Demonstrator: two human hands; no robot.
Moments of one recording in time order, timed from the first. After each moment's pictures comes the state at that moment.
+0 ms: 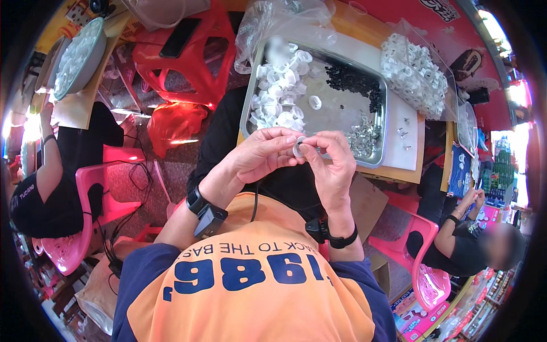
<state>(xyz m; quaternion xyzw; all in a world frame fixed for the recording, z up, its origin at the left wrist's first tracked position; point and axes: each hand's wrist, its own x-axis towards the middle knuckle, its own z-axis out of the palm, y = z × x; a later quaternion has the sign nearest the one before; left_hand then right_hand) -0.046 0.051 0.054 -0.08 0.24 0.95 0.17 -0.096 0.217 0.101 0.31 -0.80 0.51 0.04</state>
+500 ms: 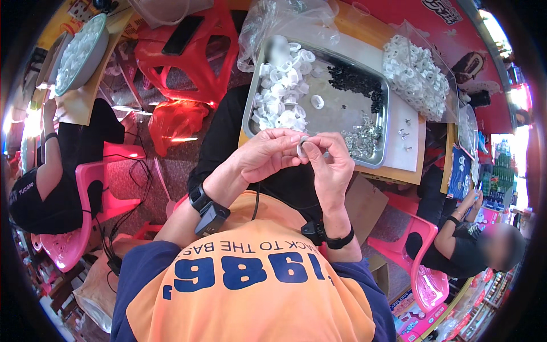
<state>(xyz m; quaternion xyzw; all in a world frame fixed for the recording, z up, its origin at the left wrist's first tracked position) -0.046 0.055 0.048 -0.07 0.21 0.96 0.18 -0.088 0.215 0.087 0.21 -0.74 0.64 -0.04</state>
